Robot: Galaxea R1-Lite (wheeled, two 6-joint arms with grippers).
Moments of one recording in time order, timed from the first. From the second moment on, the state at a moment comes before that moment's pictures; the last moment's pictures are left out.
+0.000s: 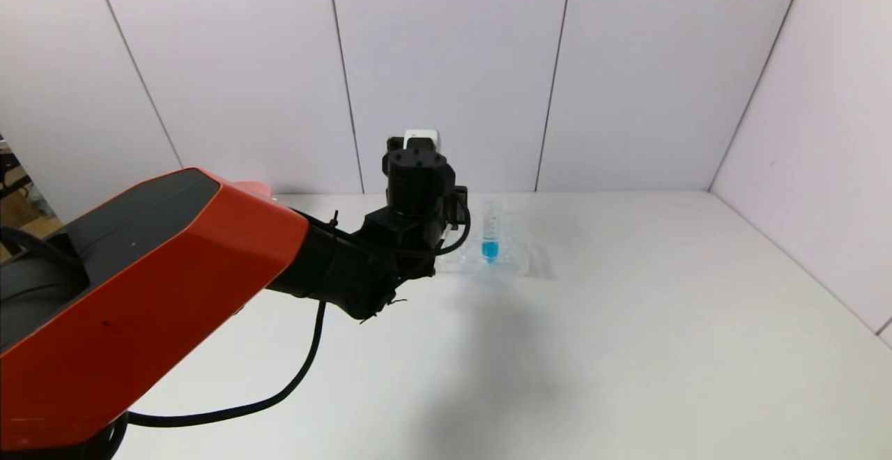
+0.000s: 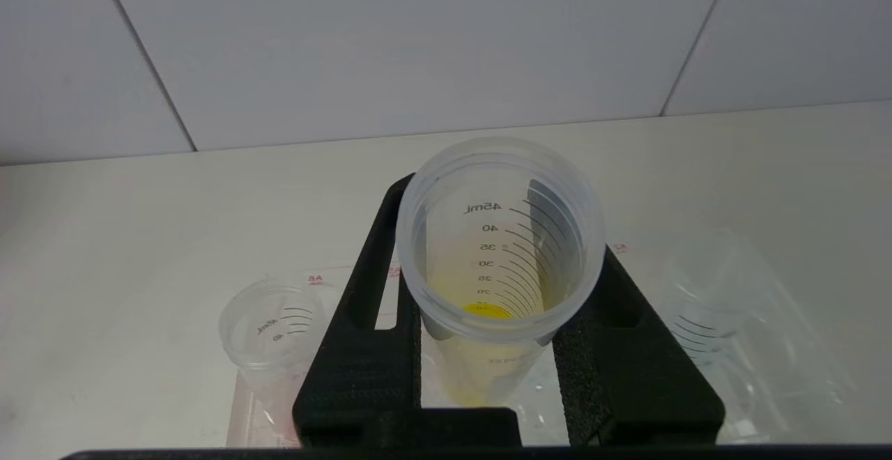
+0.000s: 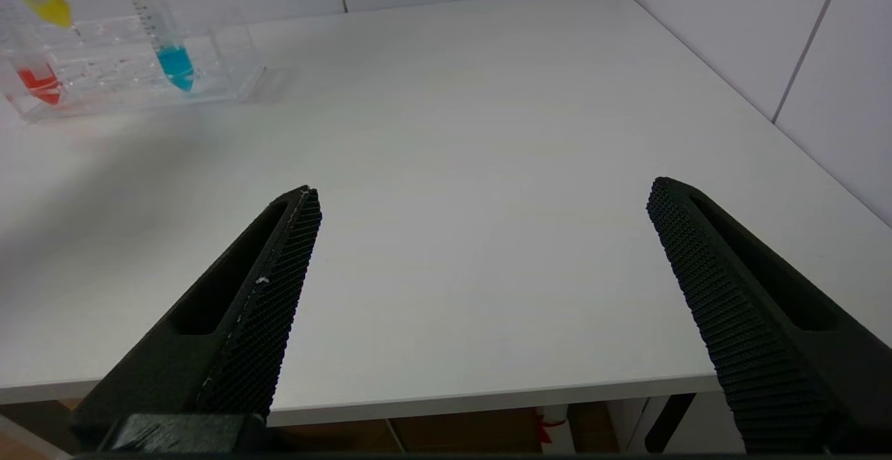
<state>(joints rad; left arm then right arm) -0.67 2.20 -1.38 -0.77 0.51 -0.11 0.00 0.00 0.00 0.00 -0.04 0.09</state>
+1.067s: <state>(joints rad) -0.52 1.84 -1.23 -0.64 0.55 -0.07 0.00 0.00 0.00 0.00 -0.04 0.09</state>
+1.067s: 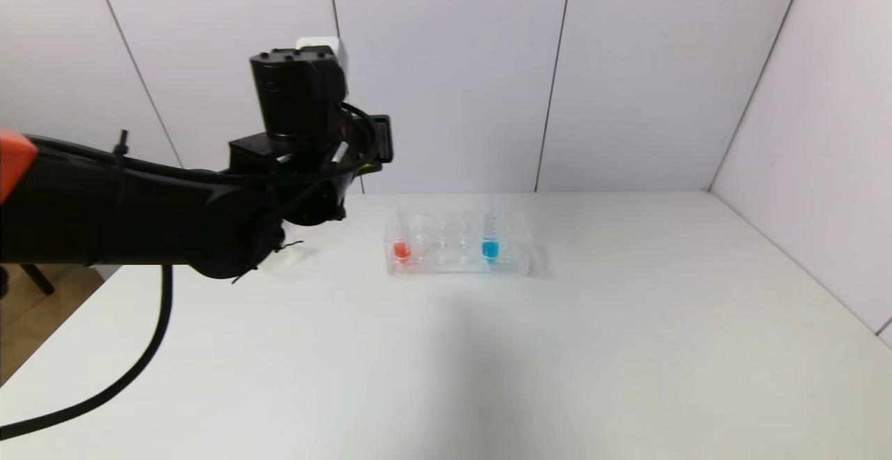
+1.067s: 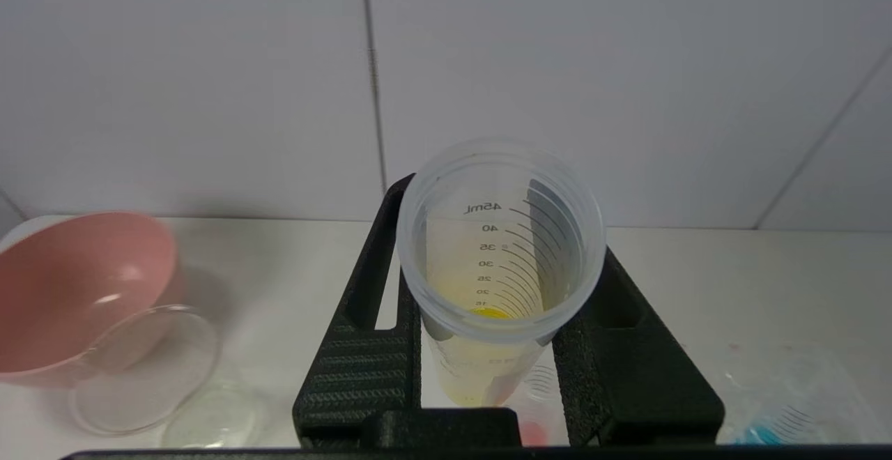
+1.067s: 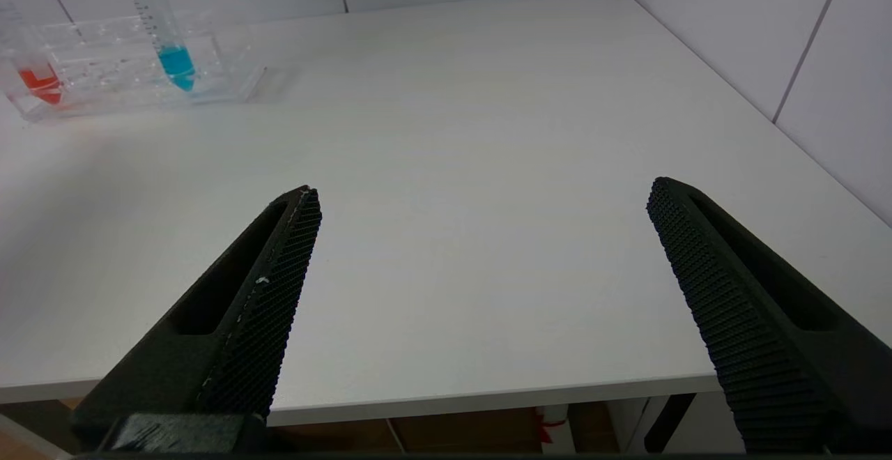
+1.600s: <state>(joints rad) -0.19 1.68 -1.05 -0.65 0.38 -0.08 0.00 0.00 0.00 0.00 -0.04 0.09</state>
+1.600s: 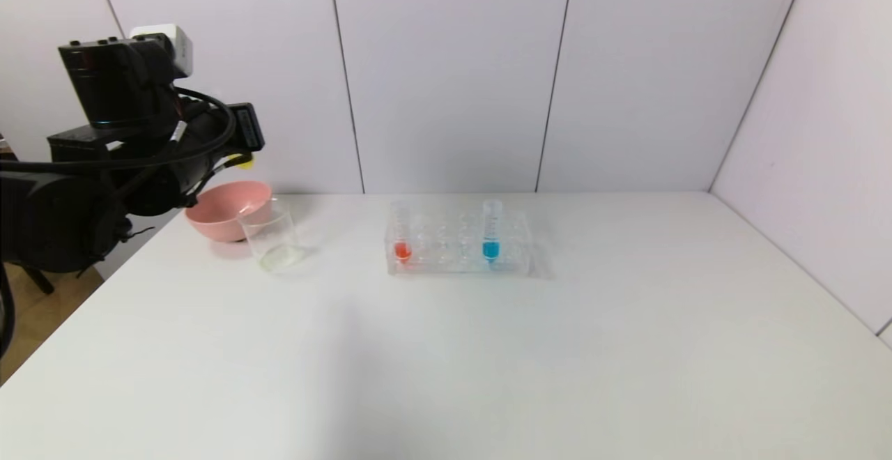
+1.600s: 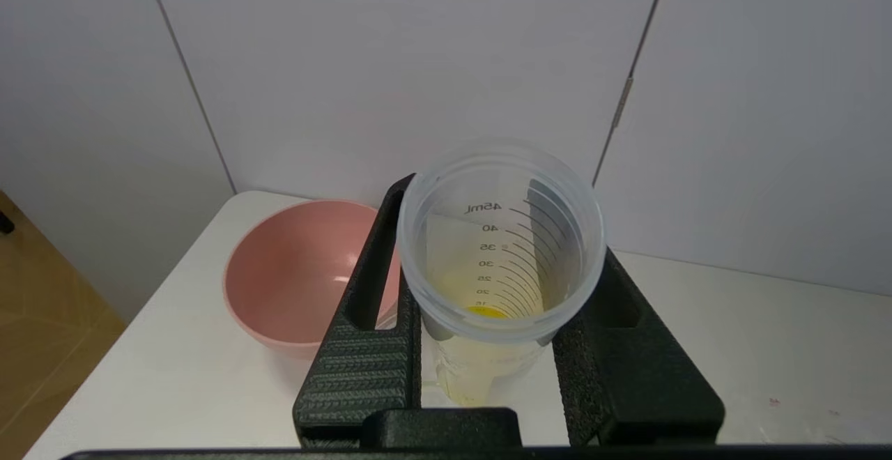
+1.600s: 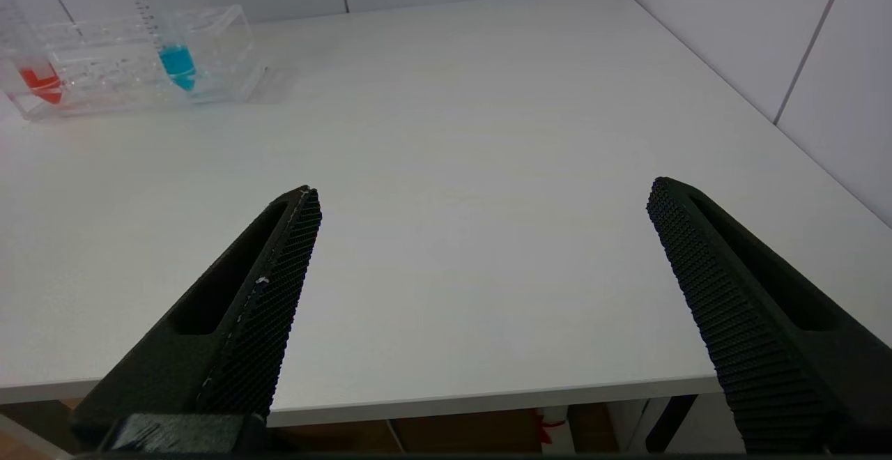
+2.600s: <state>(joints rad) 0.07 1.66 -0.95 -0.65 0.16 -0.09 0.00 0.00 0.00 0.00 -0.04 0.09</state>
